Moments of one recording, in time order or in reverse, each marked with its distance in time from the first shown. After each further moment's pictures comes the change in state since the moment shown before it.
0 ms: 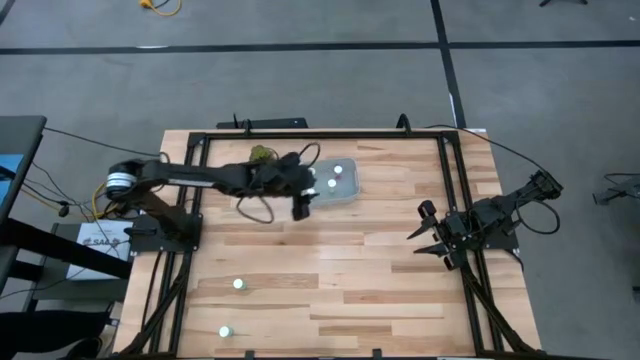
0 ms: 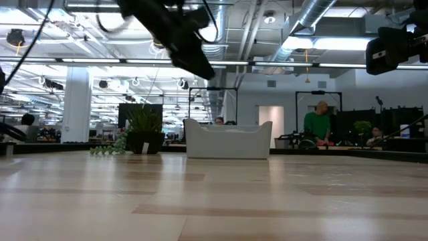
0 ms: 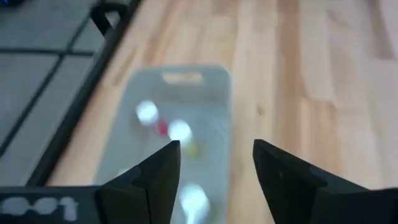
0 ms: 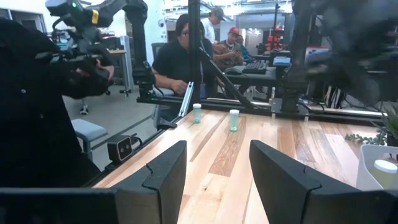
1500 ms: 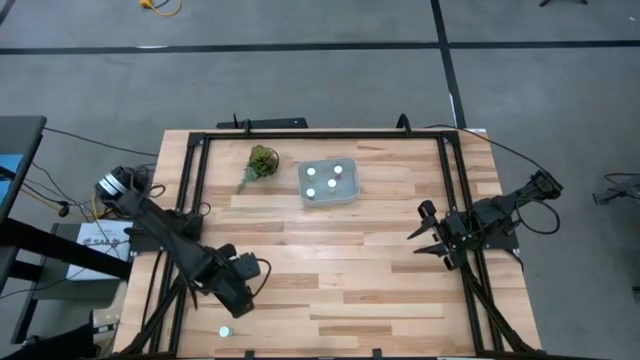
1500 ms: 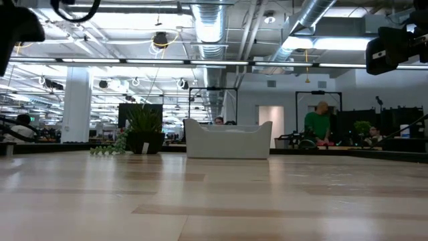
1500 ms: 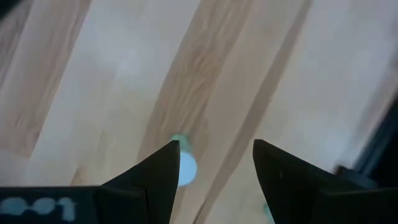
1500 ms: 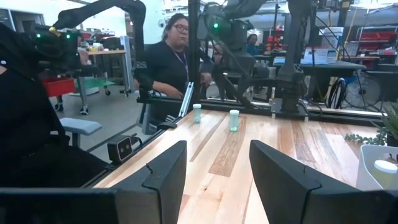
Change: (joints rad) left arm -0.832 -0.028 0.000 -0.713 0.037 -1.229; right arm 0.000 0.000 0.000 0.000 0.000 0.000
